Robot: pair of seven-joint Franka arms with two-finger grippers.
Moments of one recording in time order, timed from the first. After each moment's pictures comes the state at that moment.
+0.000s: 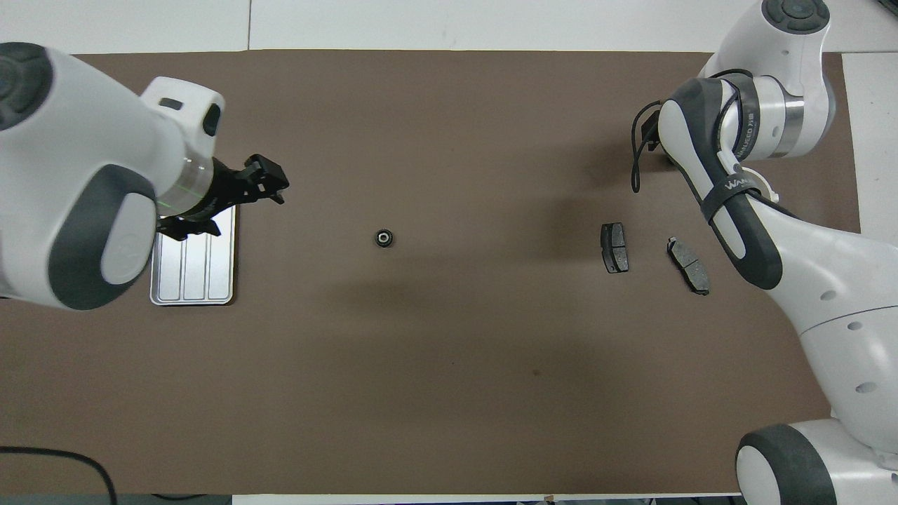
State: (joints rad) left arm -0.40 0.22 0.03 -1.66 -0.05 1.86 -0.78; right arm 0.04 0.80 -0.05 -1.15 -0.04 1.86 0.08
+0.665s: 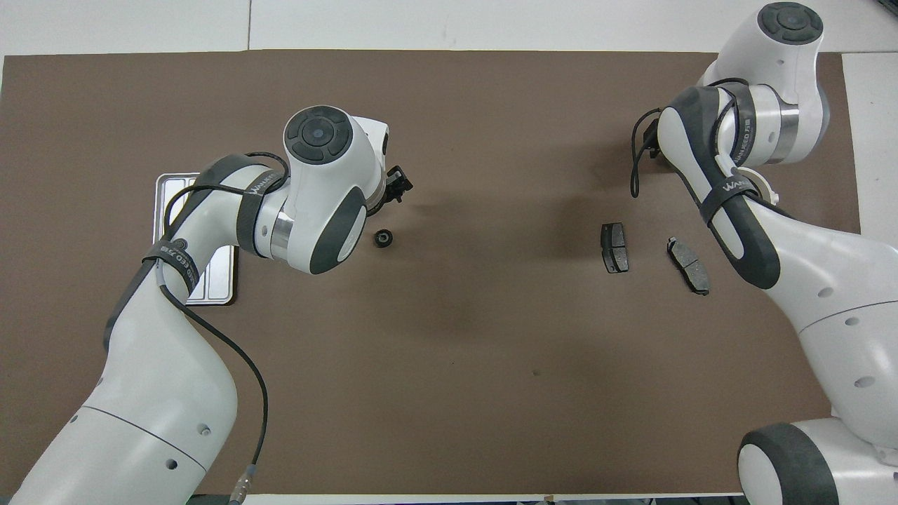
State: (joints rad) left arm -0.52 0.50 0.03 -1.64 -0.05 2.13 -0.96; right arm 0.03 0.80 -0.05 -1.18 -0.04 1.86 0.08
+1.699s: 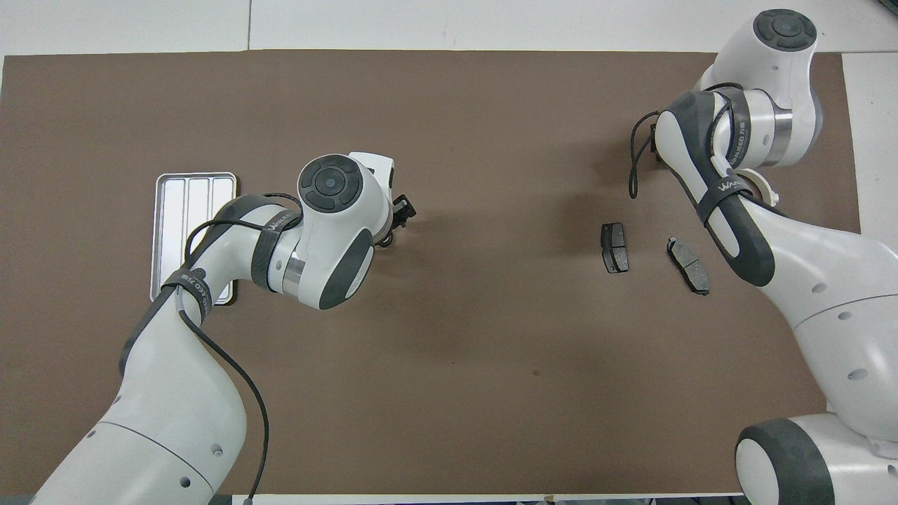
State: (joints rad) left arm -0.56 0.45 0.03 -1.80 -0.05 2.27 -1.01; right arm 0.03 0.82 -0.05 -1.18 -0.04 1.90 0.07
